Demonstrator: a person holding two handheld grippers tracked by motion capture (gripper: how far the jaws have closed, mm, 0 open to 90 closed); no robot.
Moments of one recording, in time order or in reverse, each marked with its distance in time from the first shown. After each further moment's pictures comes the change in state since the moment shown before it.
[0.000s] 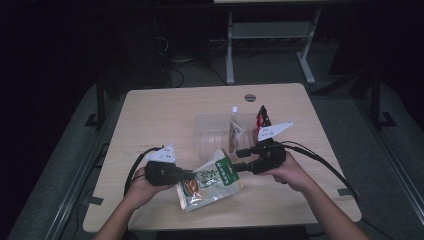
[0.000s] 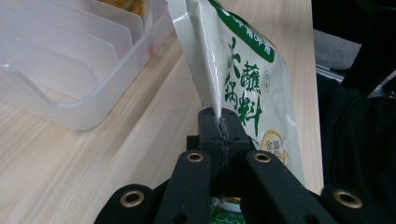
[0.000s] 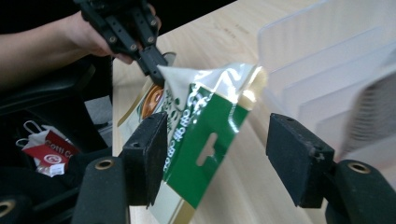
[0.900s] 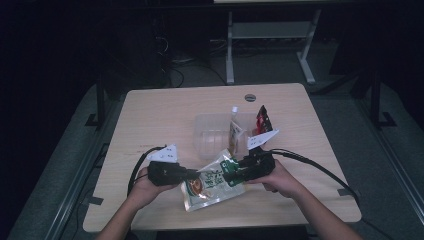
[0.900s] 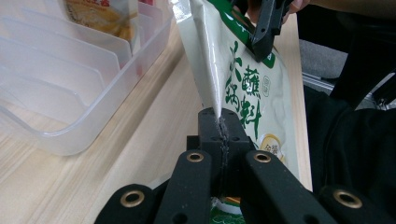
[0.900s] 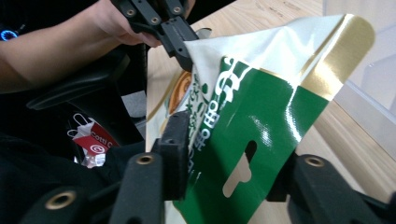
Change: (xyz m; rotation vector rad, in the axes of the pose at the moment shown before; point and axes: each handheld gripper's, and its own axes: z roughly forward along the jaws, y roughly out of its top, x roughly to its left) left arm -0.005 0.008 0.003 -0.043 -0.028 0.025; right arm 0.003 -0.013 0.032 0.026 0.159 0.047
